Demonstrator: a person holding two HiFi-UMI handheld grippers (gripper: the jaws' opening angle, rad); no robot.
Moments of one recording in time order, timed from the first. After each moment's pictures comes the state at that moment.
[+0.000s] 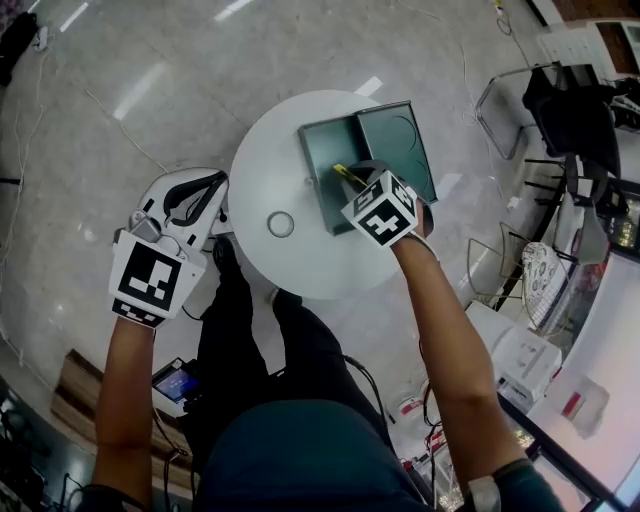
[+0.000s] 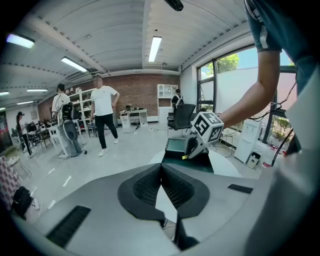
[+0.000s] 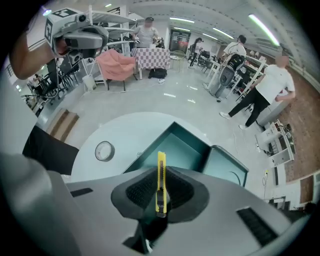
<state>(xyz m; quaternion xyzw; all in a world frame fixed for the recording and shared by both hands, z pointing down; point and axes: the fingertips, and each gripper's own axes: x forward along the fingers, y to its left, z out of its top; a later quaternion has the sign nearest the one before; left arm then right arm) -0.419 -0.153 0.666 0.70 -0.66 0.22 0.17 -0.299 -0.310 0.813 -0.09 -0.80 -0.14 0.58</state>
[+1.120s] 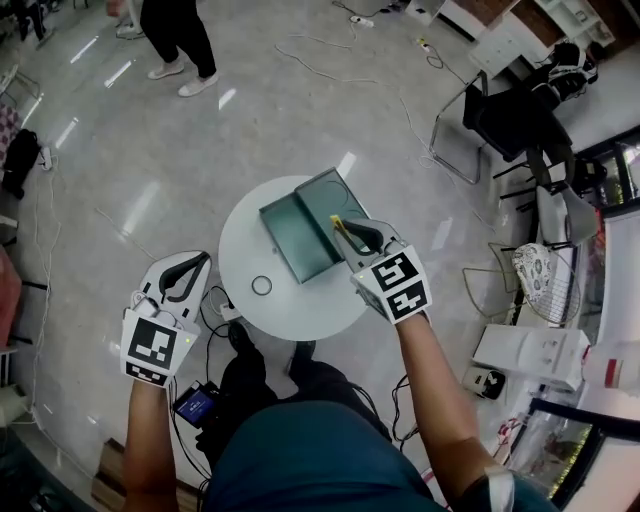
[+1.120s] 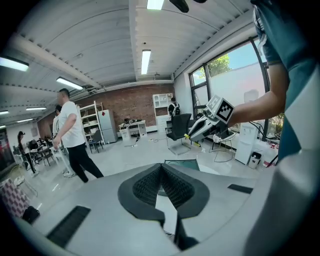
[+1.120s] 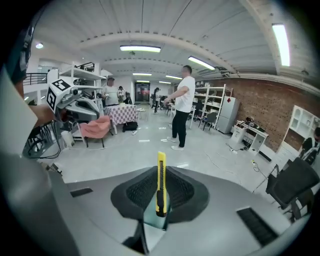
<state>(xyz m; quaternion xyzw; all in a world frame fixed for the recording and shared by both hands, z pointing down) -0.316 -0.137 0.433 0.71 -0.66 0.22 0.11 -0.190 -0.308 0.483 0.08 -0.94 -0.01 0.34</state>
